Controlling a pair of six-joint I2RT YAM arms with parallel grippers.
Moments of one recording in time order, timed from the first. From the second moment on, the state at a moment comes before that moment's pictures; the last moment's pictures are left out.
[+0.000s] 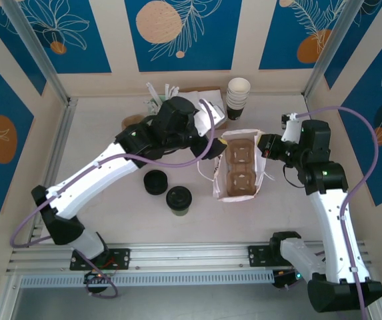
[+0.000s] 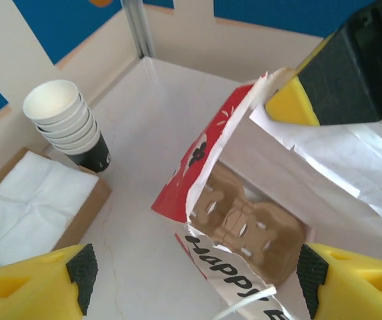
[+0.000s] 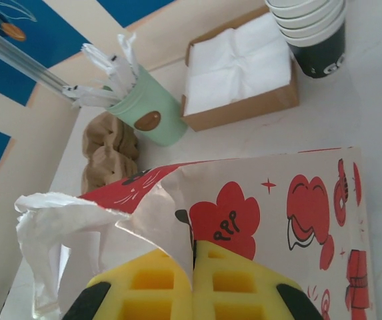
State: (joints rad) left arm -0.95 1.56 1.78 -0.69 0.03 0.13; right arm 0.05 0.89 1.11 -0.76 -0.45 0.39
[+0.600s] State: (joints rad) left arm -0.95 1.50 1.68 -0.59 0.02 0.13; right arm 0.06 0.80 1.01 -0.62 -0.55 0.38
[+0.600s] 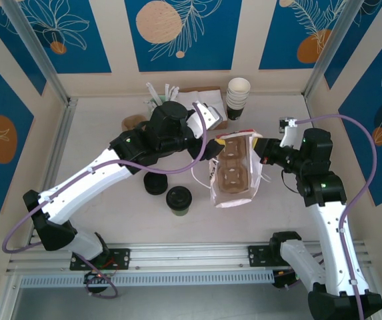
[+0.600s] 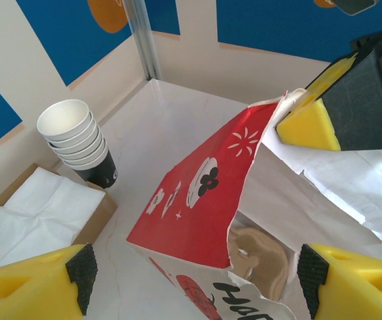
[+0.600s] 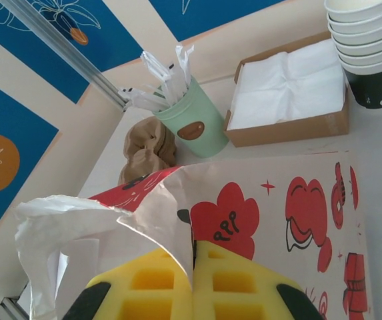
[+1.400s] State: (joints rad) left arm -0.95 1.66 1.85 -0.78 -0.04 -0.08; right arm 0.06 1.06 1.10 -0.78 -0.47 0.72
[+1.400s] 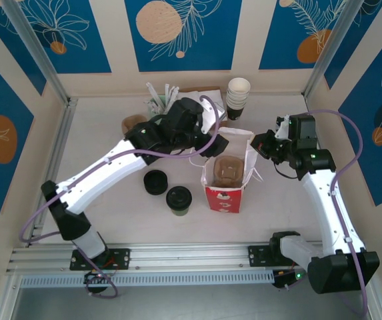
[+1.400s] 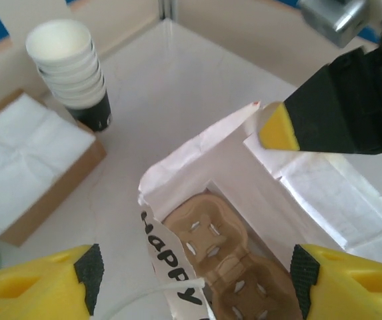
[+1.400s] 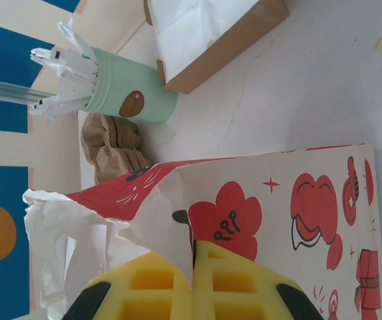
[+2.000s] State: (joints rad) left arm -0.95 1.85 1.98 -0.99 -0.19 -0.23; right arm 0.04 1.07 1.08 -0.78 -0.47 0.75
